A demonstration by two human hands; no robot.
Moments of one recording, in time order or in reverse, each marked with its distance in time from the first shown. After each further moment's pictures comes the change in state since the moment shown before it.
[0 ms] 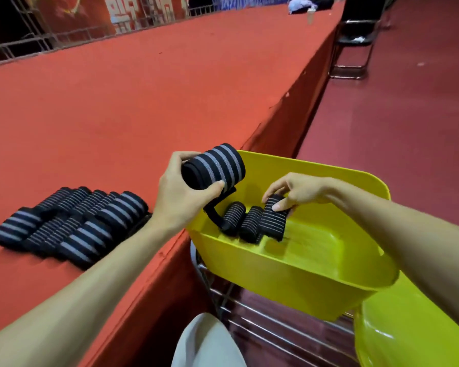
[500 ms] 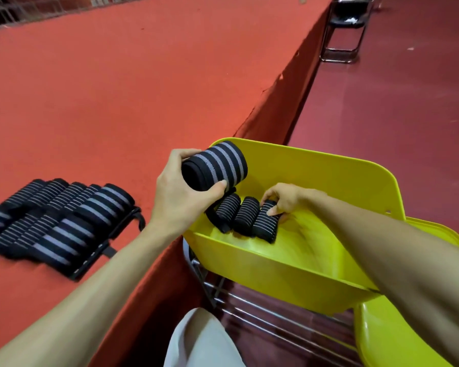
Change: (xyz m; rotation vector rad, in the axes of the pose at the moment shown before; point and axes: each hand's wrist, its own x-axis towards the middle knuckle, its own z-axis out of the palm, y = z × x) left_hand 0.002 -0.017 0.017 0.030 -0.003 0.000; right_hand 0.057 0.044 0.027 -0.239 0.048 0.235
